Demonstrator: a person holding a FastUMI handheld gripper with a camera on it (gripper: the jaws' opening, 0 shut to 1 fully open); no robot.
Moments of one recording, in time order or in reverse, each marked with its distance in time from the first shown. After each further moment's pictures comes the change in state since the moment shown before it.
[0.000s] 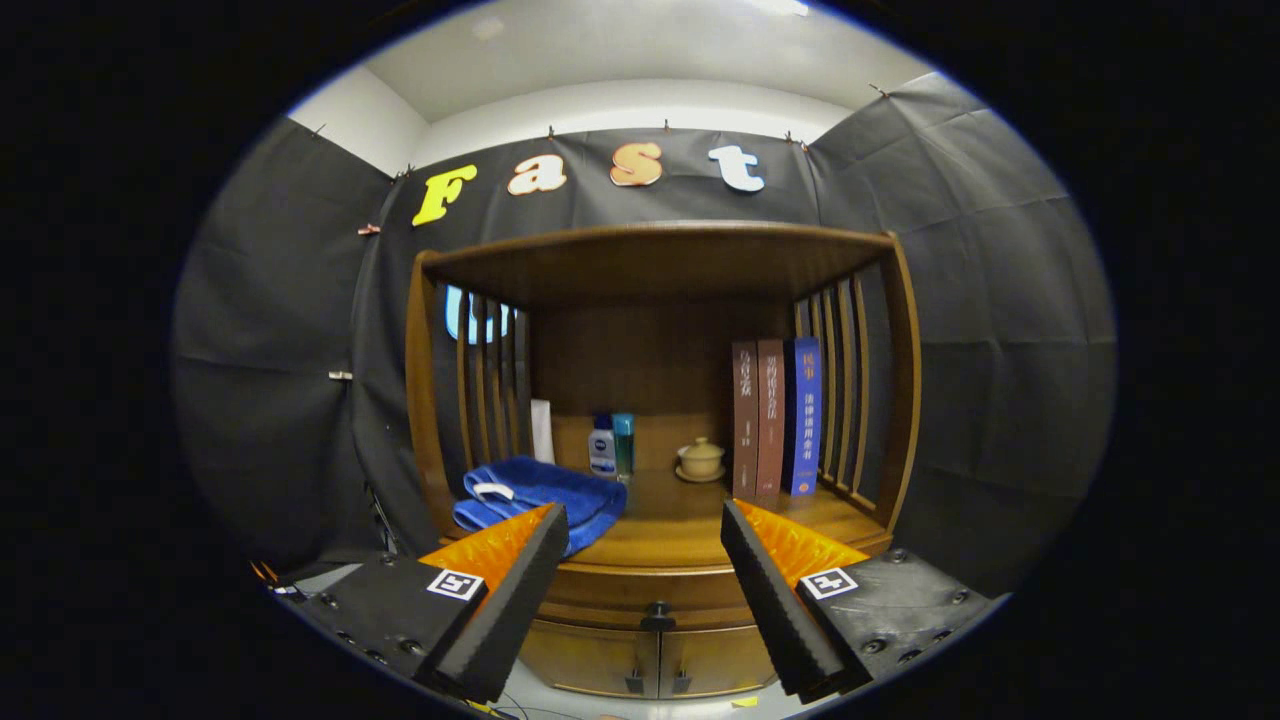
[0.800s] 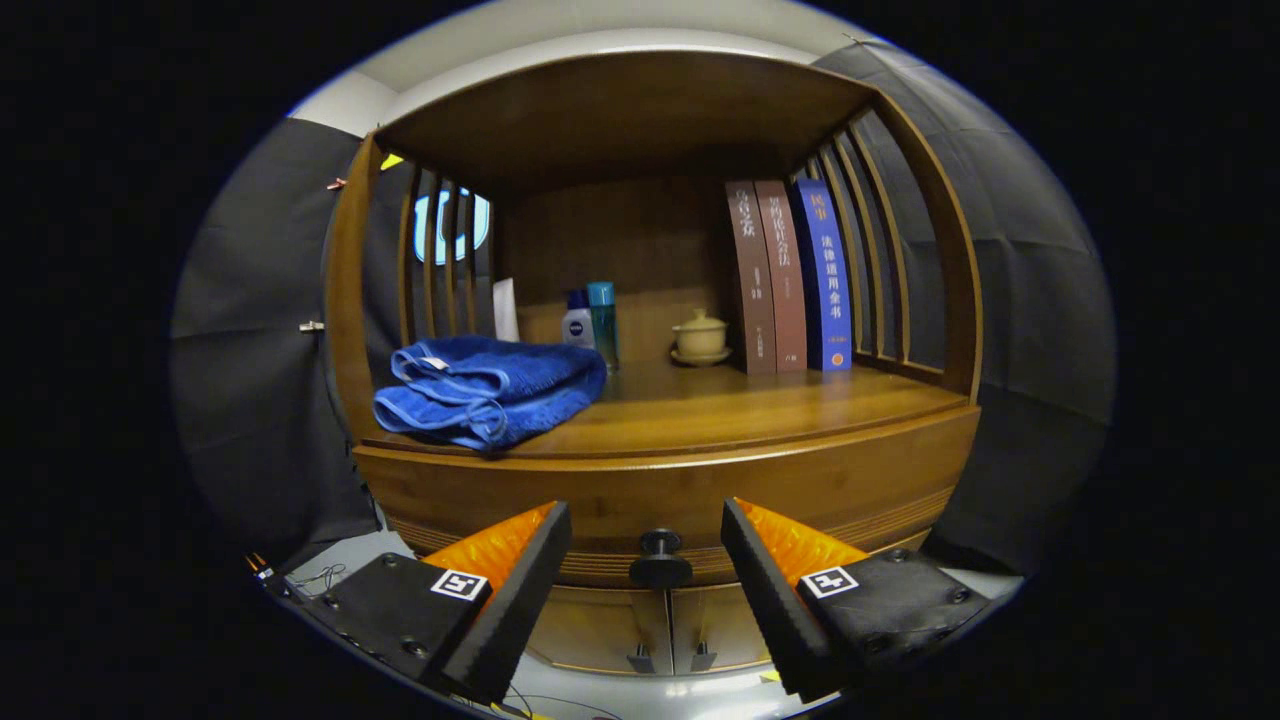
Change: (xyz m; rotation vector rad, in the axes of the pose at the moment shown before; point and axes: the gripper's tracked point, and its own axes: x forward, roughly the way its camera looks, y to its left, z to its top) arm 0.073 -0.006 -0.166 0.063 0.185 -0.036
